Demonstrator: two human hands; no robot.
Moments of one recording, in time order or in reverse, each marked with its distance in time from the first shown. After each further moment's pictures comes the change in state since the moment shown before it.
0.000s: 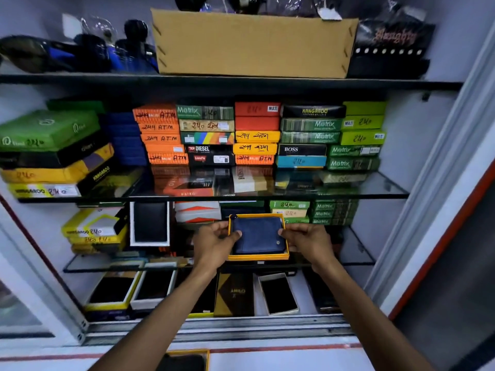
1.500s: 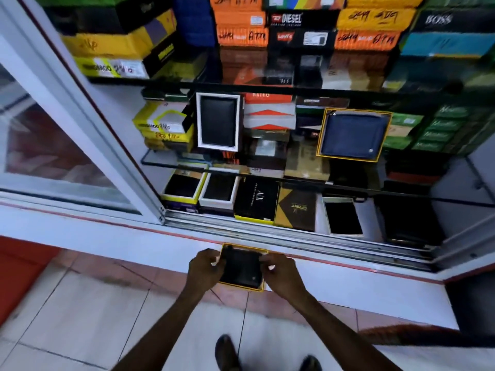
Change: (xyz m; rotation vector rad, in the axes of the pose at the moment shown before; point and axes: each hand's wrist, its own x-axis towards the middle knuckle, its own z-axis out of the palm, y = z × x) left_hand -0.129 -0.230 -0.139 0.527 -0.071 -0.494; right_hand -0.153 0.199 0.163 -0.541 -0.561 0.028
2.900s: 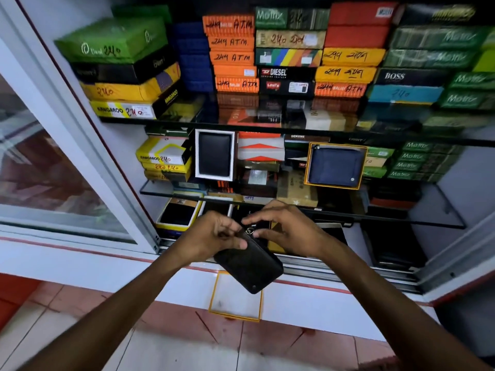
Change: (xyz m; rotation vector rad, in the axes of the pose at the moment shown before) left_hand -0.014 0.145 -0.104 -0.158 -0.366 0.575; right_hand 0.016 -0.134 -0.149 -0.350 -0.074 -0.704
